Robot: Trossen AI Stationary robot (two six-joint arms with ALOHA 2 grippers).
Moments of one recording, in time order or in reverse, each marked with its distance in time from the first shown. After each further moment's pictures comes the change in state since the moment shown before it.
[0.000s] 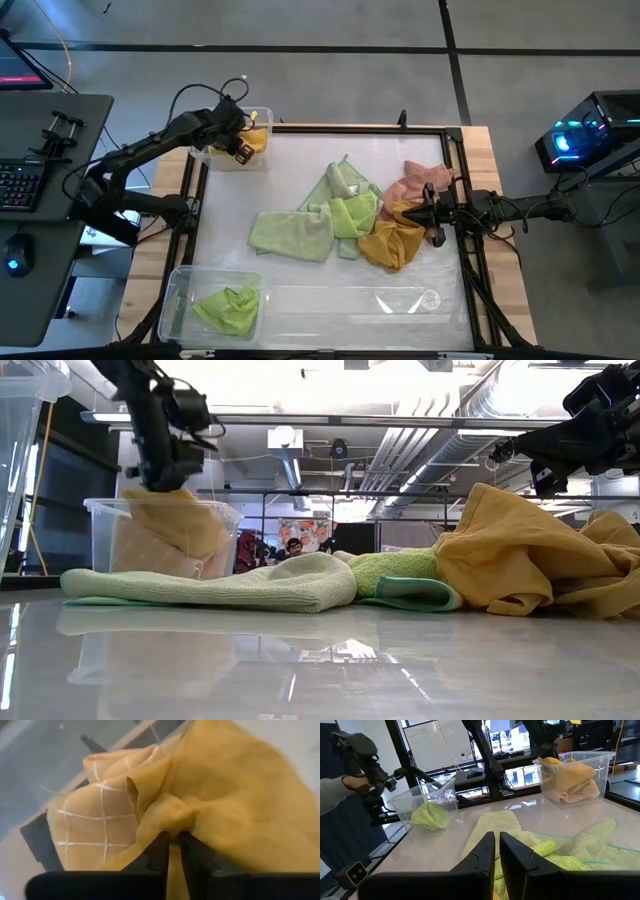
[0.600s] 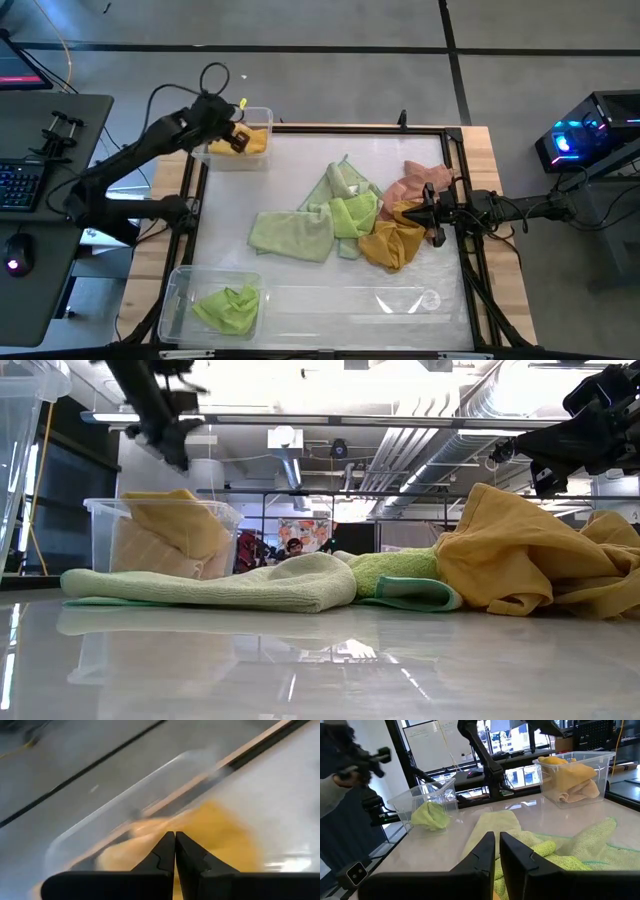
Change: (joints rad) left arm -0.121 -0.227 0.053 0.096 -0.119 -0.018; right arm 0.000 0.000 0.000 0.000 0.000 0.000
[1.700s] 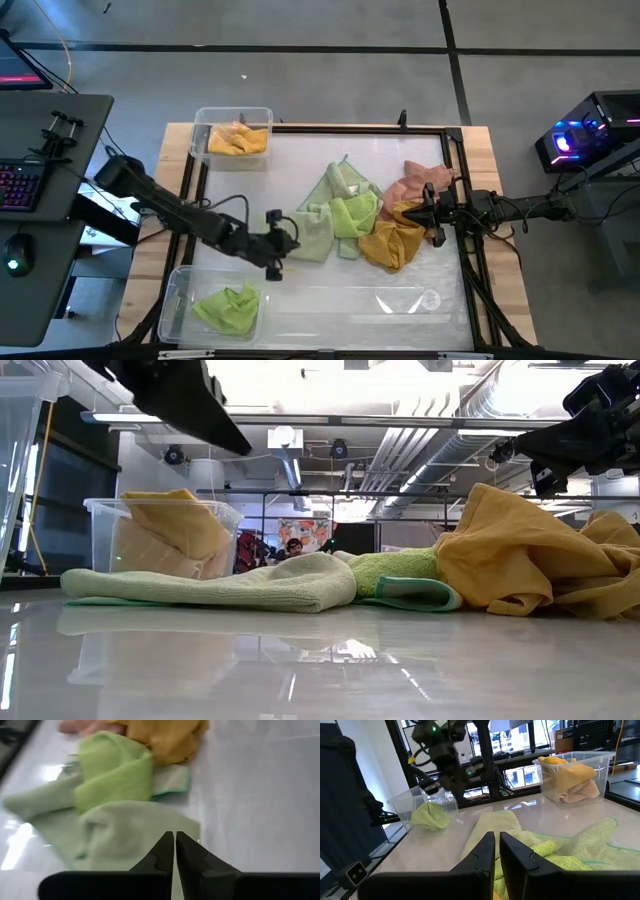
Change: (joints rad) left arm -1.158 0.421 -0.141 0.560 -0.133 -0.153; right arm 0.000 0.000 0.000 0.000 0.000 0.000
